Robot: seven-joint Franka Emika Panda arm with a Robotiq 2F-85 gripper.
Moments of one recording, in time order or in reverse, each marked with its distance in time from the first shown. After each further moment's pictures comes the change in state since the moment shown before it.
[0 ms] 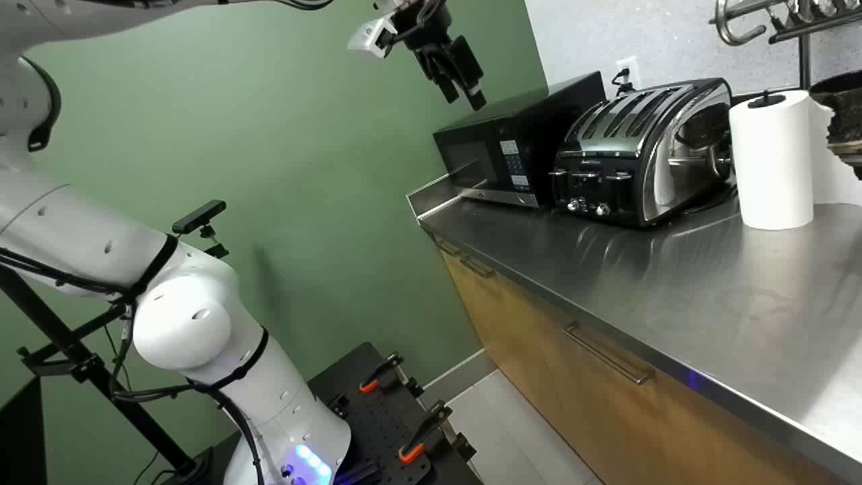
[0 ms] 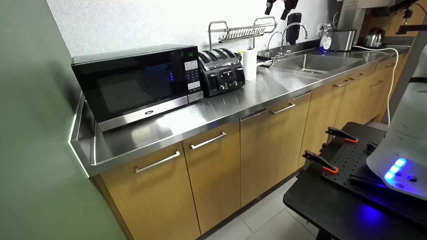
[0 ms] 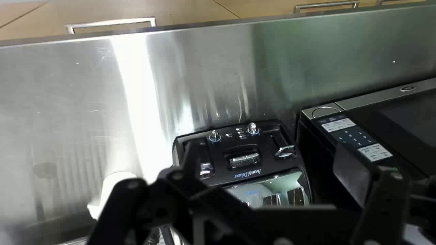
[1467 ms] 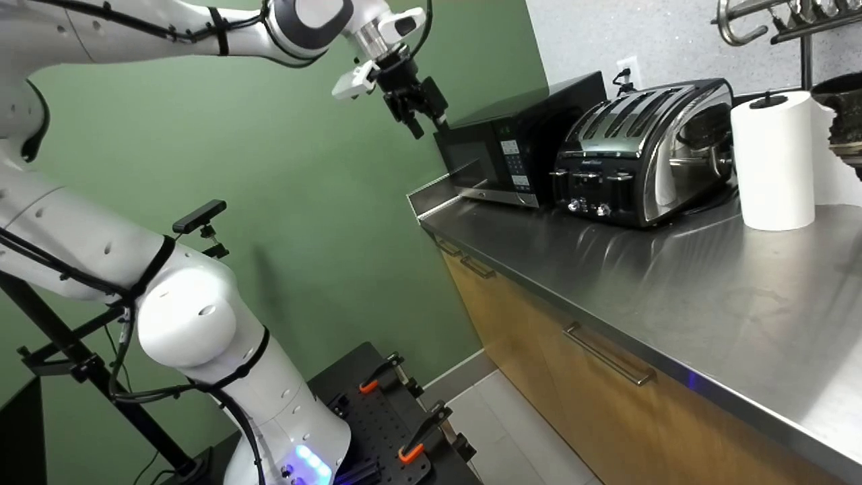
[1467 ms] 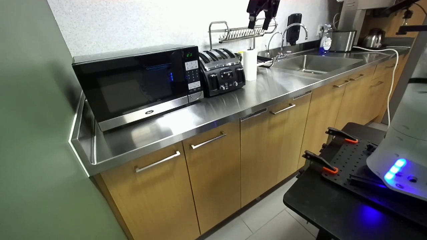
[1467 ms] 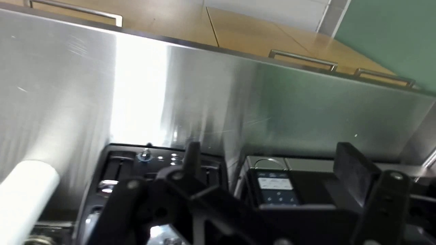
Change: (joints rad) arm 0.056 -0.028 0.239 -0.108 -0.057 0.063 0.002
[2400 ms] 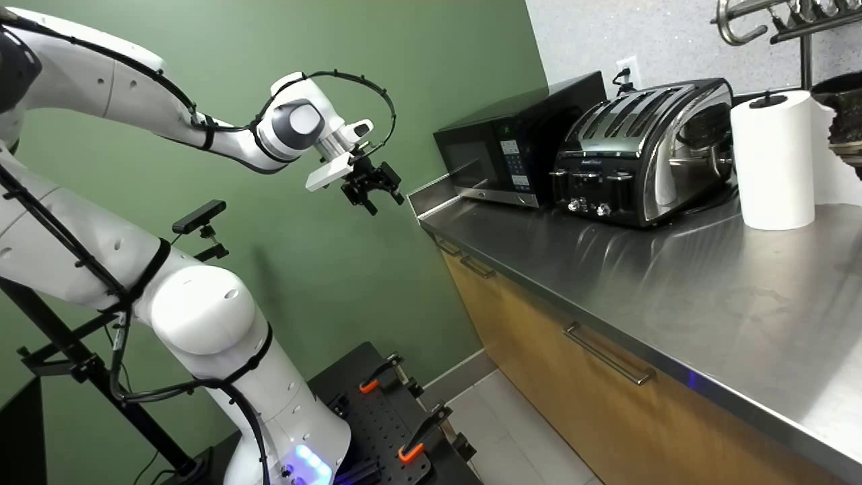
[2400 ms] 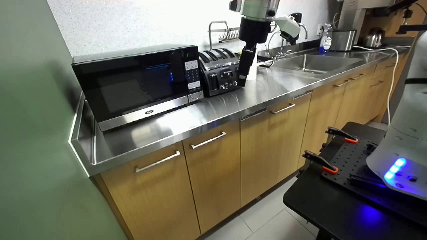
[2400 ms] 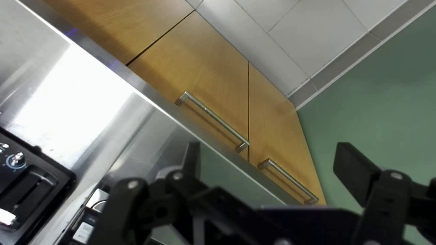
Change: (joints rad) arm 0.242 -0.003 0.262 -0.304 -0.083 0.299 0.006
